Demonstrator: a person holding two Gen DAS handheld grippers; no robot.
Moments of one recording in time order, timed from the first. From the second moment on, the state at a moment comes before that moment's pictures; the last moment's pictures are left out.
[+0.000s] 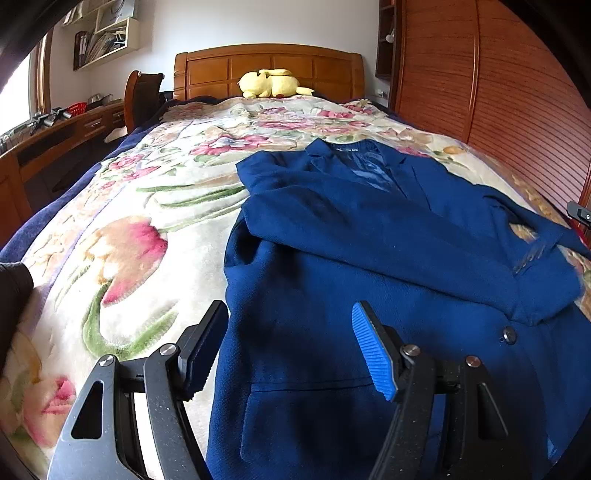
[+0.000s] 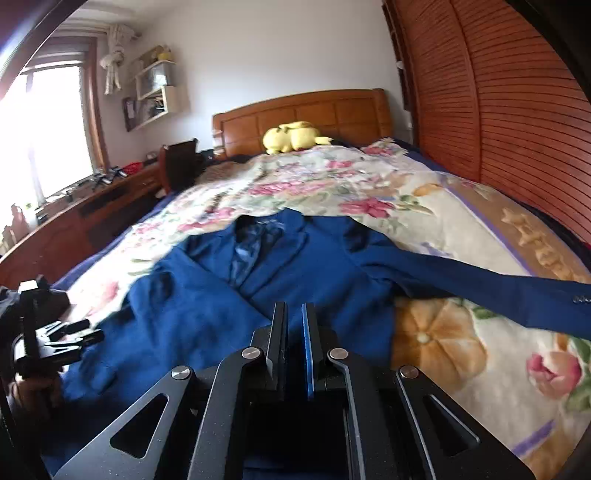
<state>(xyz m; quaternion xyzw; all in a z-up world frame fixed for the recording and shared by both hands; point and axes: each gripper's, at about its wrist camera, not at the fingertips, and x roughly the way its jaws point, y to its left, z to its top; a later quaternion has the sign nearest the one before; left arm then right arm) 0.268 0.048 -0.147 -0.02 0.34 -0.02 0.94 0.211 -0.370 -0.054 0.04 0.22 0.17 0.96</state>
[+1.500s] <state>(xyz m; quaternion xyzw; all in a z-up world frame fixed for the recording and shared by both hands) 0.233 0.003 -0.110 0.00 0.31 -0.11 0.95 0.236 -0.459 -0.054 -0.05 0.34 0.02 0.94</state>
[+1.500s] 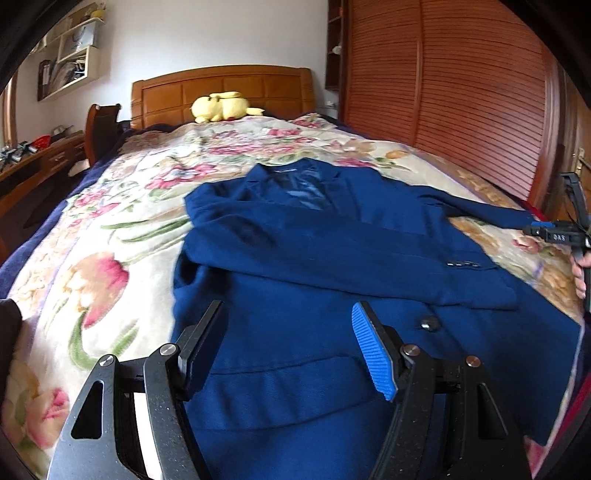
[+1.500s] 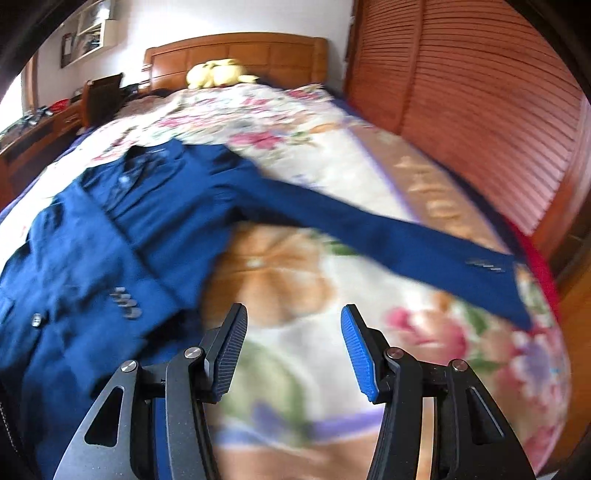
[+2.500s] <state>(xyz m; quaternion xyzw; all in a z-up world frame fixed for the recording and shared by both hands) 0.235 -0.039 -0.141 0.02 0.35 -0.14 0.92 0.295 -0.654 -0.063 0.07 0.39 -0.20 0.90</state>
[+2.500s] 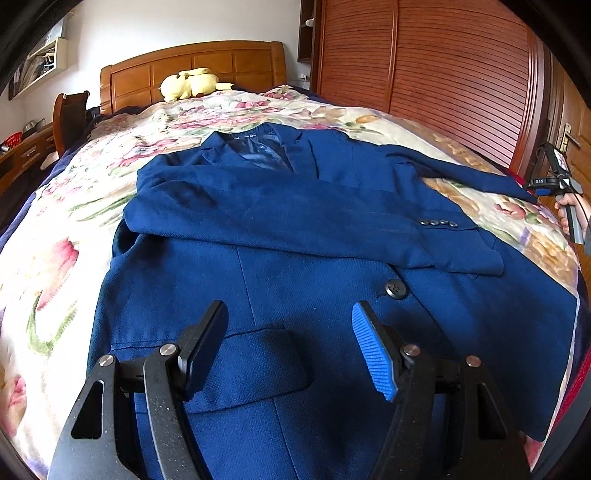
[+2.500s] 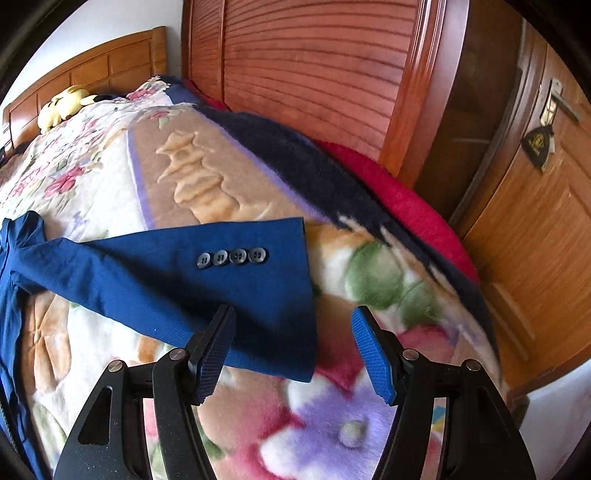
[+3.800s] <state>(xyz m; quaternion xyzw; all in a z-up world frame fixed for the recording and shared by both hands) 0.228 -0.023 -0.122 -0.01 0.33 -0.15 0.93 0.267 -0.472 0.072 -0.09 0.27 -0.10 0.95</state>
